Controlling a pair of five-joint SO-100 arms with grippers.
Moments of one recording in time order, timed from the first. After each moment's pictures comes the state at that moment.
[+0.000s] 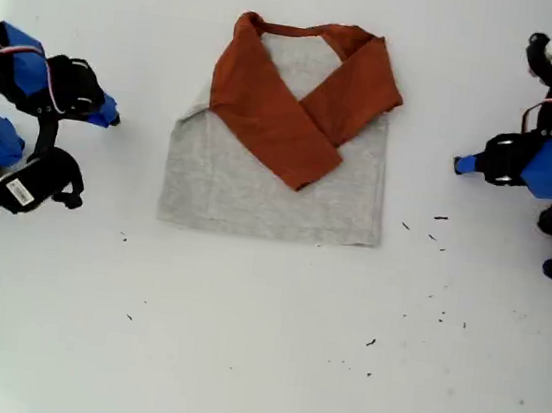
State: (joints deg) arm 0 -38.1 151.8 165.6 52.4 14.9; arm 1 39.6 172.7 169.7 61.3 -42.3
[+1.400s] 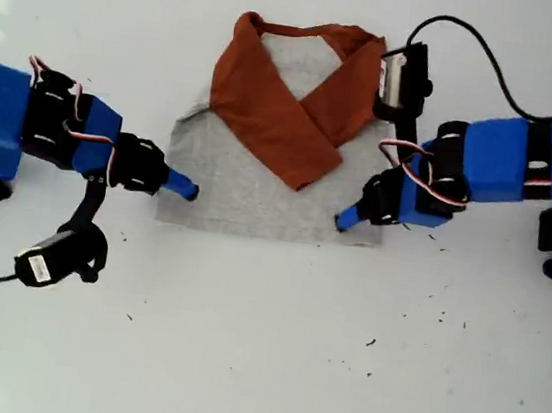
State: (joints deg) arm 0 -8.1 111.8 139.2 43.2 4.6; arm 1 9.0 98.4 111.9 64.7 -18.5
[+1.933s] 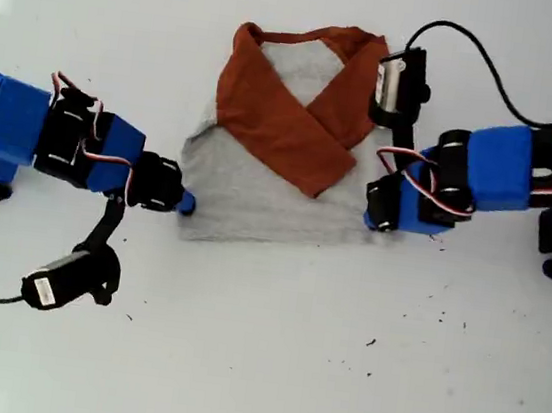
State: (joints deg) arm 0 -2.3 106.7 127.4 41.0 4.3; arm 1 5.1 105.3 112.1 63.8 -19.1
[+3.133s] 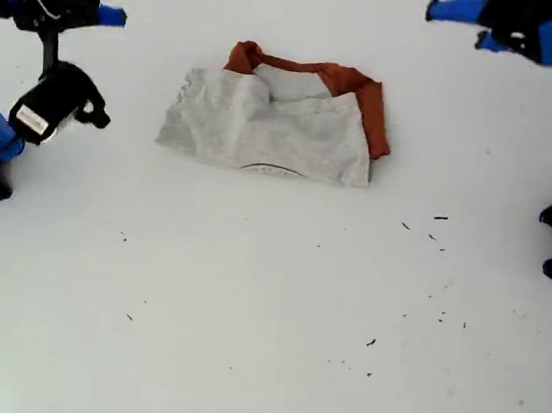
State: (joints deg) arm 0 -47.8 145.7 142.6 49.0 23.0; arm 1 54.9 141.2 126.1 61.6 -39.6
